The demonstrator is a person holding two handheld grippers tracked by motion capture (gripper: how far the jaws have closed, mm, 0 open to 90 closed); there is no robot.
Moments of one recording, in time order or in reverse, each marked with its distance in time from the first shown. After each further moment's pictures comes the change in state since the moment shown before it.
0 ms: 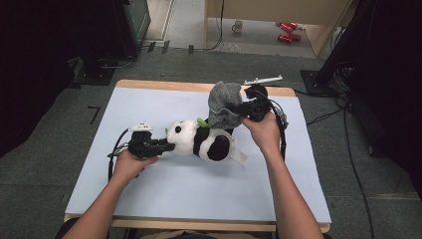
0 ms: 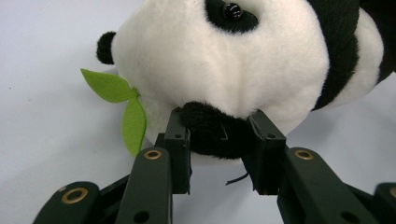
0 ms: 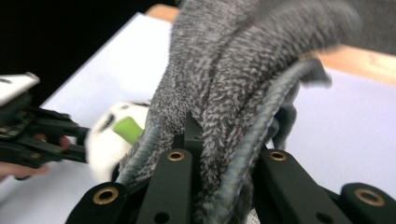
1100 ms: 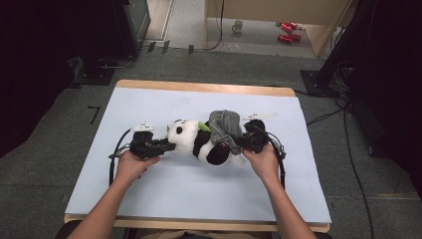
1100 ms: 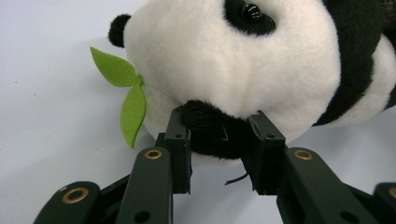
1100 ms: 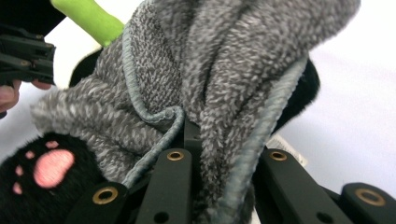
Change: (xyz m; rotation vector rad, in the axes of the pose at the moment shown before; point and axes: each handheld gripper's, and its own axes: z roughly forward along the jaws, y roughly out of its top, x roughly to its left) left arm -0.003 -0.001 0.005 0.005 0.039 -0.018; right arm -0.015 -0.097 0.030 0.063 0.032 0.006
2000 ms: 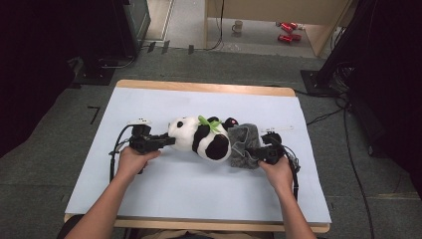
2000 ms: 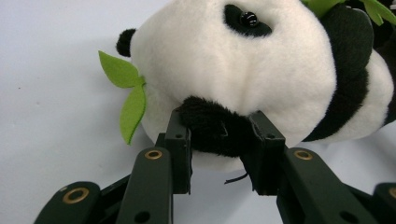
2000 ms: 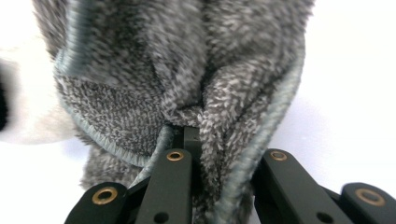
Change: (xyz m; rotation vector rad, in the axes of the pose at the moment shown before) left arm 0.014 0.011 0.003 -0.040 -0.042 -0.107; right arm -0.050 -0.050 -0.012 0.092 -0.112 0.173
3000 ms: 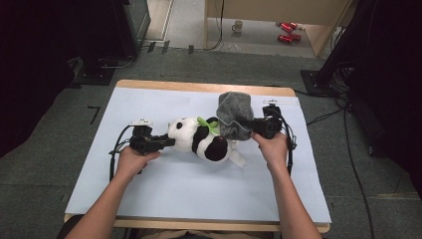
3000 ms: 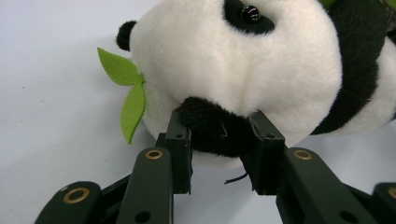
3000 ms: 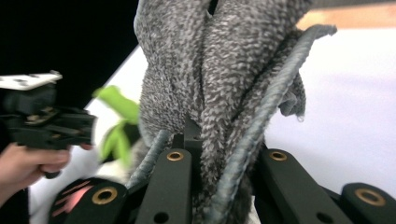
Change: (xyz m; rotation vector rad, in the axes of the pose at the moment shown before) left arm -0.004 -0.003 0.000 0.042 0.033 0.062; right arm 0.026 0.075 -0.019 -0.234 0.241 -0.010
